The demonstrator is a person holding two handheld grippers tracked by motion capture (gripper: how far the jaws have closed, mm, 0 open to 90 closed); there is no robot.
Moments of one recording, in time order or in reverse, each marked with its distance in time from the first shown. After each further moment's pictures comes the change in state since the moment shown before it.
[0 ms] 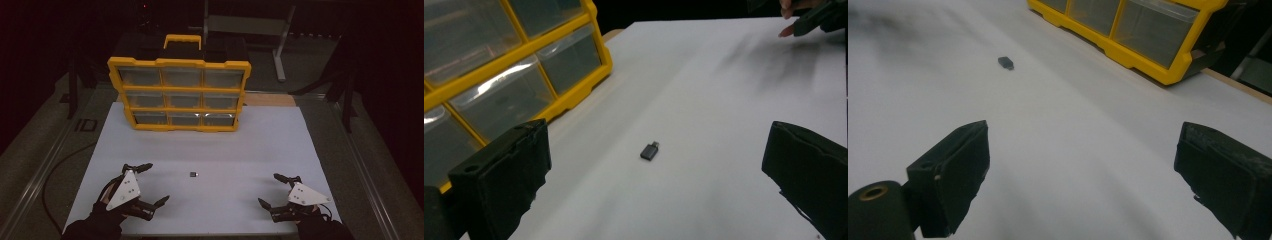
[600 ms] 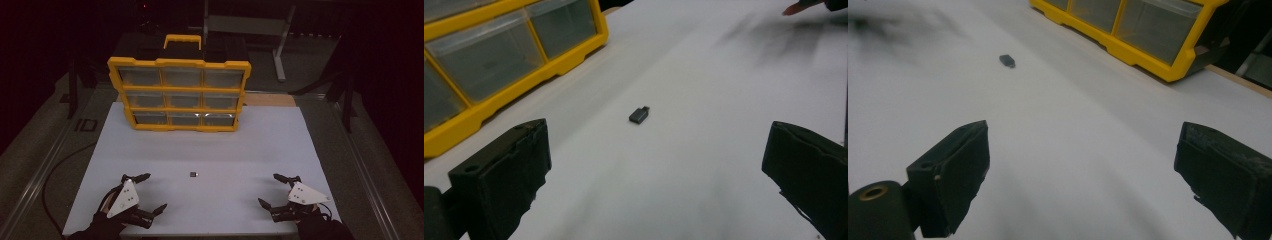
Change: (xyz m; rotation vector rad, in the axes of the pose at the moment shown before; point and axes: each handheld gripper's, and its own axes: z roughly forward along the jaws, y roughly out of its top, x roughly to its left) left arm -0.012 -0.033 0.000 0.036 0.000 -0.064; right arm -0.001 -0.001 0.000 0.005 0.010 0.012
